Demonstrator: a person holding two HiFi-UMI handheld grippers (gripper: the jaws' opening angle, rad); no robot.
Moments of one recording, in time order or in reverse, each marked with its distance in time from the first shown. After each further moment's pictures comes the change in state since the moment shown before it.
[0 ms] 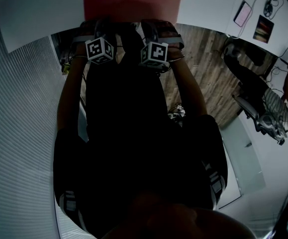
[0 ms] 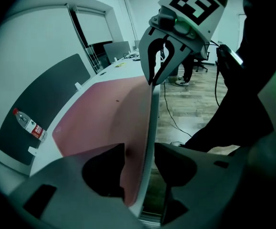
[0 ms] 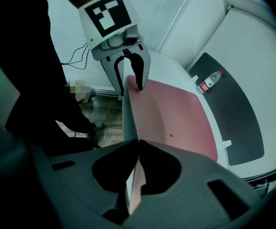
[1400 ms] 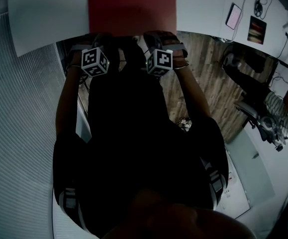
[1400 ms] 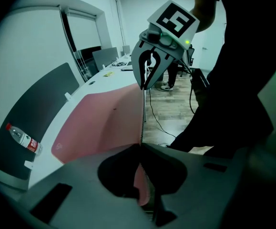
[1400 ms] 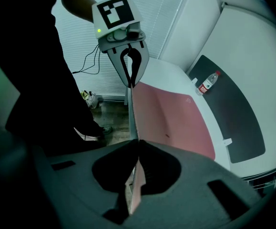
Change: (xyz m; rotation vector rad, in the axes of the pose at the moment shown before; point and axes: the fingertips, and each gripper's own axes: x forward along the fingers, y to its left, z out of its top) left arm -0.073 -0.010 0.036 0.073 -0.033 -0.158; right arm -0.063 -0.003 -0.002 0.023 -0.048 0.073
